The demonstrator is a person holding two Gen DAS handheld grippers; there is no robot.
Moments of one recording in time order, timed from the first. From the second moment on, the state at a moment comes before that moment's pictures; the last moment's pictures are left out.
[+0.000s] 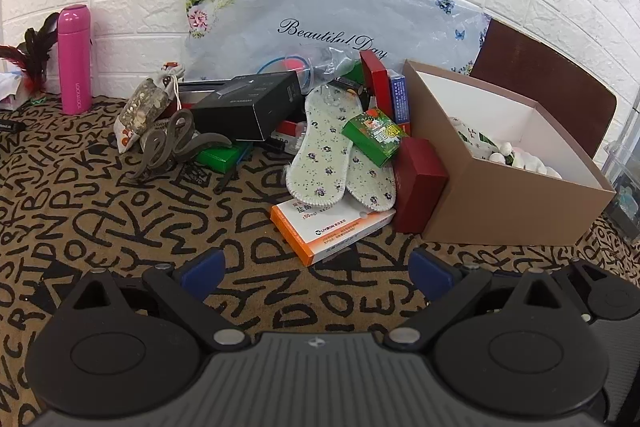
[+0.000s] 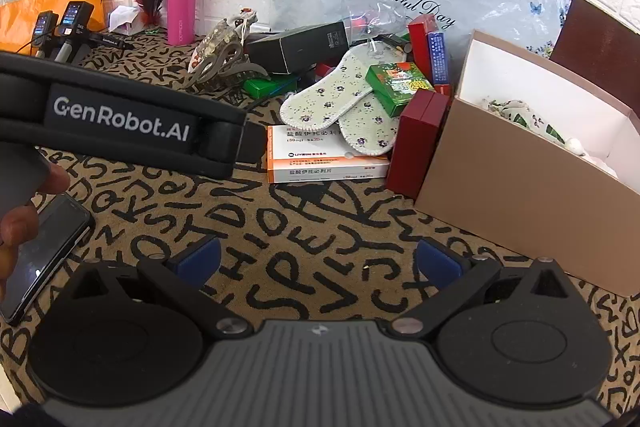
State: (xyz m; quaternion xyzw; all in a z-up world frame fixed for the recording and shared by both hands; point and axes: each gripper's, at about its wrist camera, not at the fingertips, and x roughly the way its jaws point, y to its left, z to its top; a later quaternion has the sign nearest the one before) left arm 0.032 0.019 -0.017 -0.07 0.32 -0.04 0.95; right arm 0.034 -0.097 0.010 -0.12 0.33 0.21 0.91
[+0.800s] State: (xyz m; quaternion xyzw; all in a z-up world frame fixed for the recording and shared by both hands) left arm 0.096 0.043 -0.049 -0.07 0.36 -0.07 0.93; right arm 0.079 -0.068 -0.021 -0.11 0.36 0.22 0.90
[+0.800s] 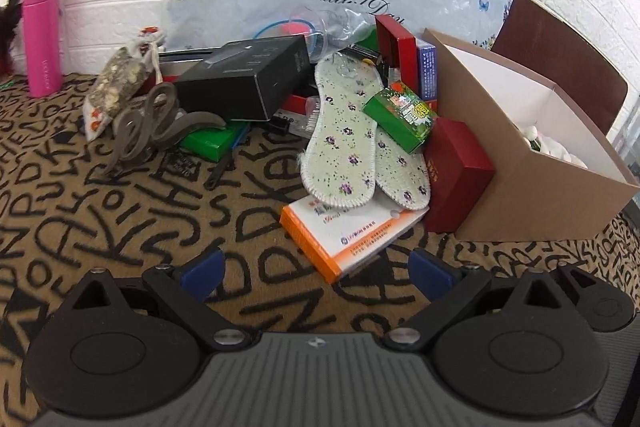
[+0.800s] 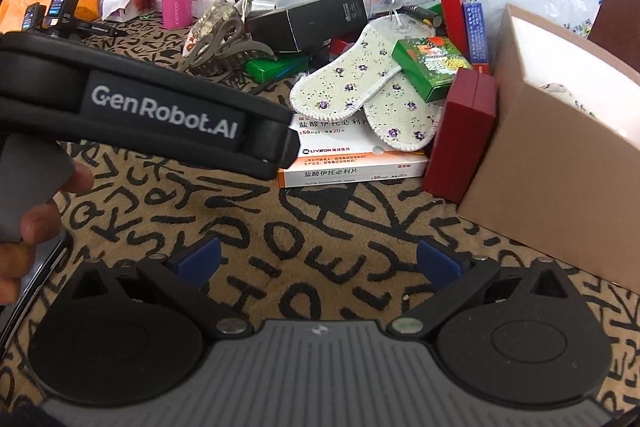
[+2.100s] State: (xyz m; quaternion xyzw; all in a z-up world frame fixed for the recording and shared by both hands) left arm 0.066 0.019 -0.081 -0.07 0.40 -0.18 0.89; right arm 0.052 -0.084 -0.035 -0.08 0.34 0.29 0.89
